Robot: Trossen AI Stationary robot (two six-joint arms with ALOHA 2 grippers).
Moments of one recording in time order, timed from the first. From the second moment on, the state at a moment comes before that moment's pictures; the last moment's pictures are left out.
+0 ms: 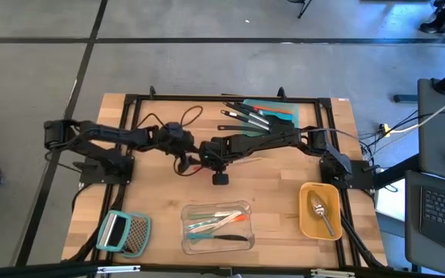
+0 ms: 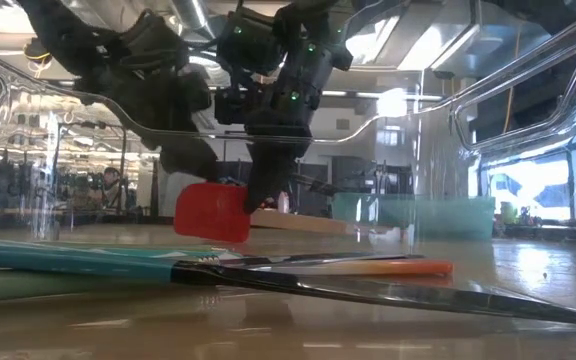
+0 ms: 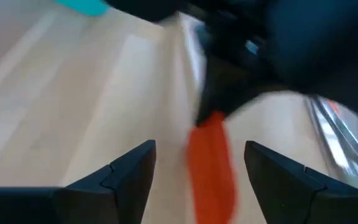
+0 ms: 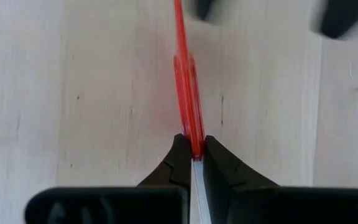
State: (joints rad) left arm 0.28 1.30 0.49 0.16 0.29 -0.18; right arm -0.01 2.23 1.76 -0.72 0.04 -0.10
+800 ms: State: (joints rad) left arm 0.19 1.55 0.60 0.19 0.19 -0.14; right arm -0.01 2.23 1.76 -0.69 0.06 -0.07
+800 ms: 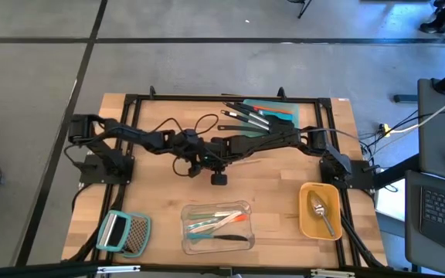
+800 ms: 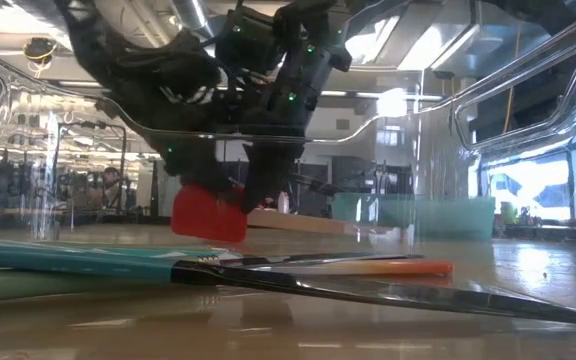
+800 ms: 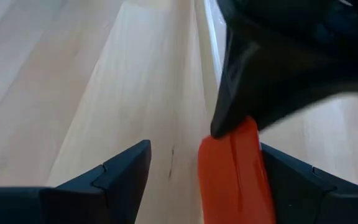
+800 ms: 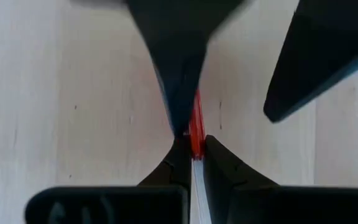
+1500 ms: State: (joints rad) left arm 0.18 1.60 0.60 0.13 0.11 -0.20; right arm -0.01 2.23 1.74 -0.69 0.06 -0.04
